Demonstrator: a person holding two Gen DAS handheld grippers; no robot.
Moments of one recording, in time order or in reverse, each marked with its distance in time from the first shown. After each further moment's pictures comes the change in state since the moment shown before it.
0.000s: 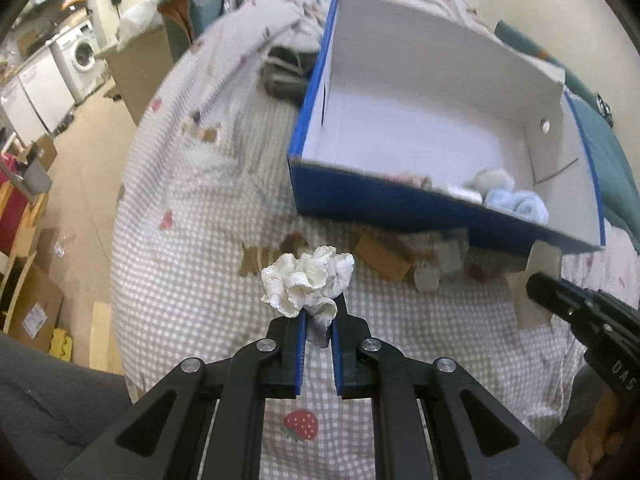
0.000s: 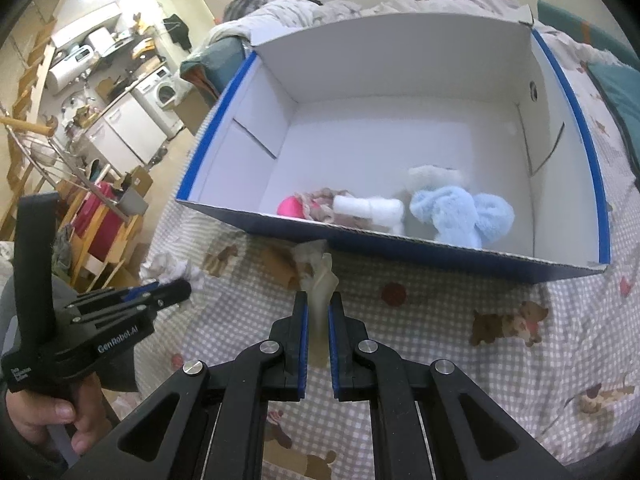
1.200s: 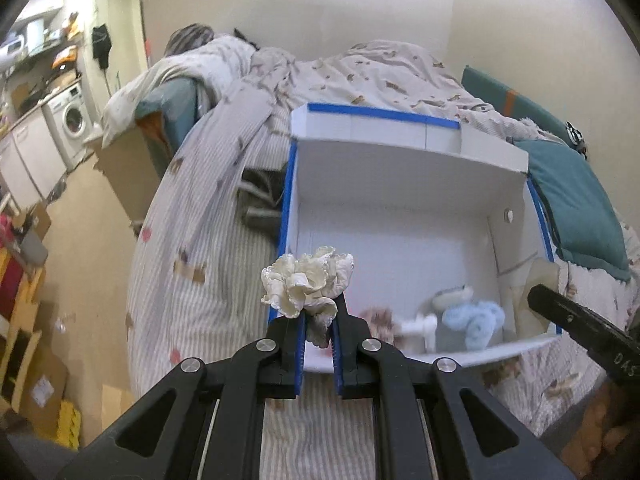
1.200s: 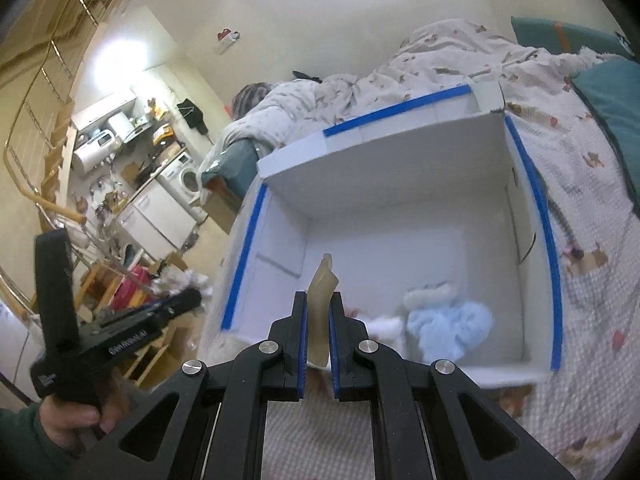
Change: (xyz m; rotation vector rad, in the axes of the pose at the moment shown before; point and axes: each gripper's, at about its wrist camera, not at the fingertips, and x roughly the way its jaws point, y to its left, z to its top) left arm -0.053 -0.033 0.100 0.099 -0.225 -0.038; right arm -0.065 -0.036 0.057 0.127 -0.268 0.128
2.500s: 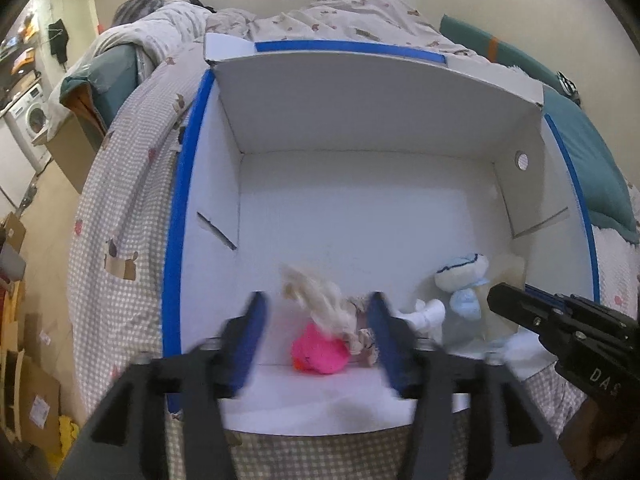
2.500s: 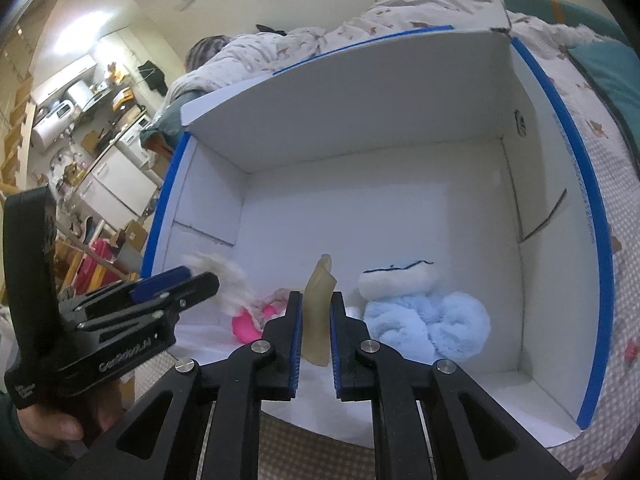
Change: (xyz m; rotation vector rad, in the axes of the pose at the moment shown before) left arm 0.098 -0.033 -0.007 0.073 0.148 -0.064; right arm 0.086 -0.034 -0.002 0.022 0.167 -0.129
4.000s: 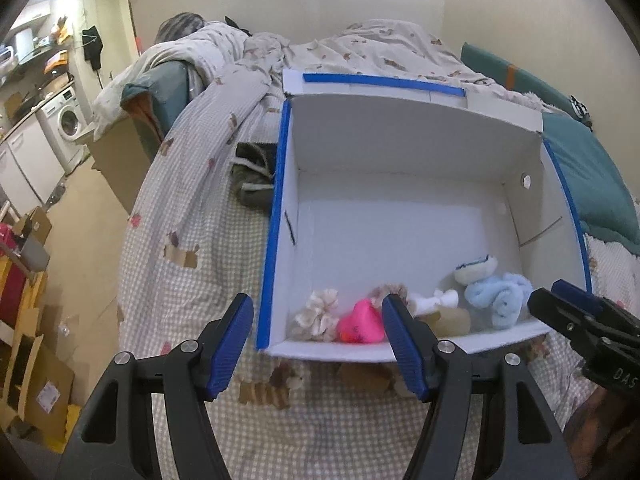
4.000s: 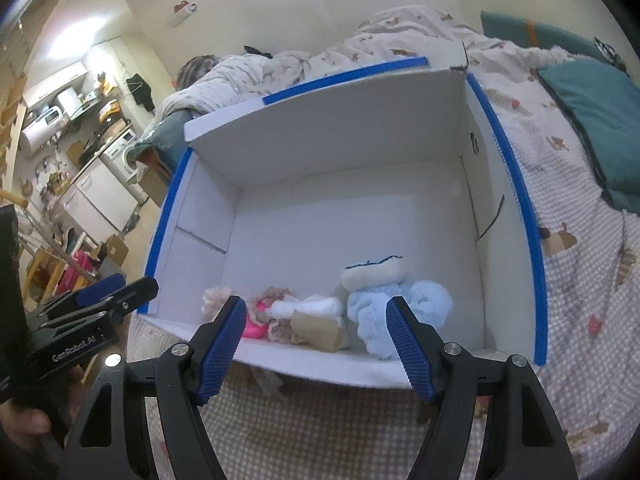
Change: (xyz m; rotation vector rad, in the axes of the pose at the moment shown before) left arm -0.061 0.027 -0.031 -0.041 -0.090 0.088; right arm -0.044 0.012 -0.025 -0.022 -0.098 -0.095
